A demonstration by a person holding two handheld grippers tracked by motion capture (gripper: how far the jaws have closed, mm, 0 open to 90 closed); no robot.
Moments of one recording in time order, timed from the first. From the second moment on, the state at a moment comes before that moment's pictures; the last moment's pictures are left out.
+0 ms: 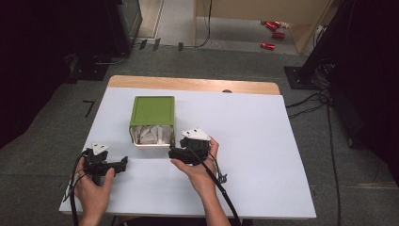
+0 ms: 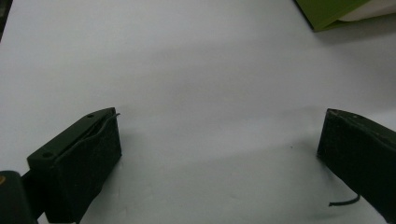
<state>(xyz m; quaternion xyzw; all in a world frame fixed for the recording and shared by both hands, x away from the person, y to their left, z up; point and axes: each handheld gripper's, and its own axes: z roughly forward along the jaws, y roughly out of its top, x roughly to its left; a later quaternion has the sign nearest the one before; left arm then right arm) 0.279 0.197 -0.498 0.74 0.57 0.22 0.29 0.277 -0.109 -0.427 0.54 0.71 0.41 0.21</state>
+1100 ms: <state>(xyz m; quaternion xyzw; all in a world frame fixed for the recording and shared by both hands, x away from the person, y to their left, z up) 0.279 0.197 -0.498 0.74 0.57 0.22 0.29 0.315 -0.073 -0.463 0.56 0.69 0.39 0.23</state>
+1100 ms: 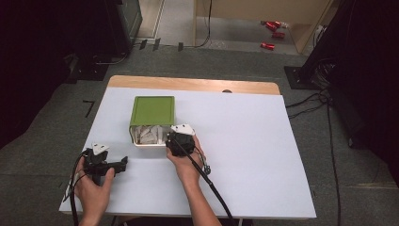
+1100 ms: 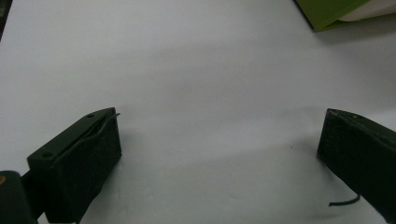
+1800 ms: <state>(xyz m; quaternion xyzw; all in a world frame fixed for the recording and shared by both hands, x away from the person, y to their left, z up) 0.279 0.197 -0.498 0.74 0.57 0.22 0.28 0.319 -0.067 -0.473 0.58 0.68 0.39 0.22</state>
